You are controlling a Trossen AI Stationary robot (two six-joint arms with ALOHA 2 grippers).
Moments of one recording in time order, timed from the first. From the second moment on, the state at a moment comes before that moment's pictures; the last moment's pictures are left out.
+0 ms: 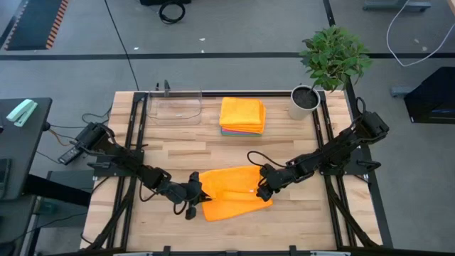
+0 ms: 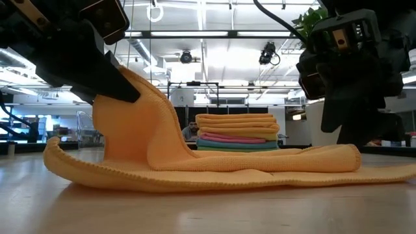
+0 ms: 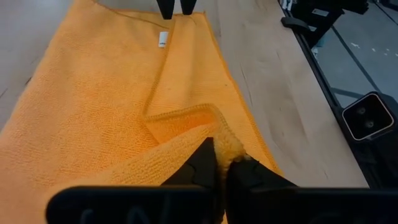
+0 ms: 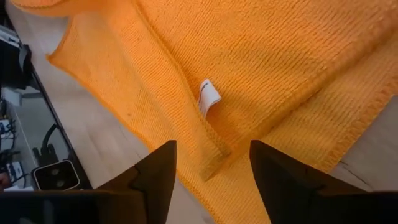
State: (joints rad) left arm -0.56 1.62 0.58 0.51 -0.35 -0.51; right arm 0.40 1.55 0.61 0.07 0.00 1.31
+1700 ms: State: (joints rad) left arm -0.50 1.50 0.58 0.34 -0.16 -0.31; right arm 0.38 1.30 0.70 -0.41 0.04 0.33
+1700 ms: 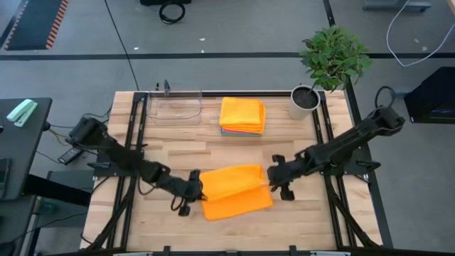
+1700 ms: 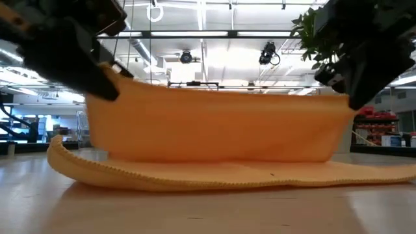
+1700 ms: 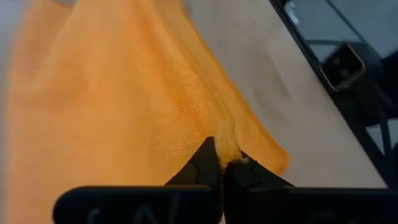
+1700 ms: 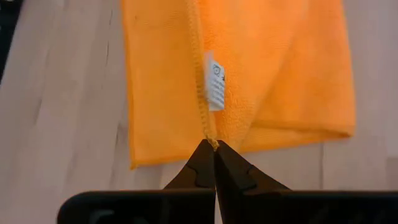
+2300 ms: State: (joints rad) left arm -0.25 1.42 0.59 0.35 -0.14 -0.20; right arm -0.06 1.31 1.01 -0.67 0.09 -0.19
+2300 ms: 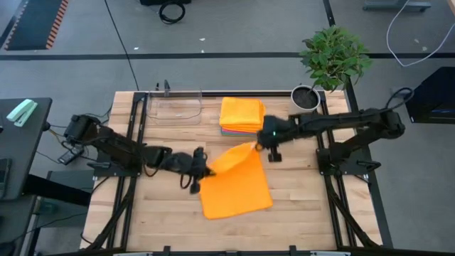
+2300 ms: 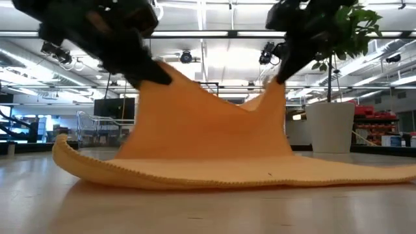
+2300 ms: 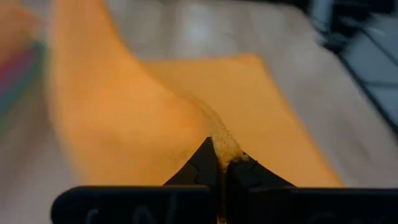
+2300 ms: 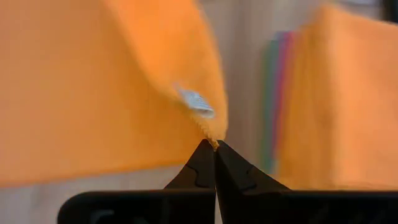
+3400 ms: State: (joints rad) left arm -0.51 1.68 0.59 0.51 -0.13 -0.52; right arm 0.60 1.47 0.71 -0.25 0.14 0.65
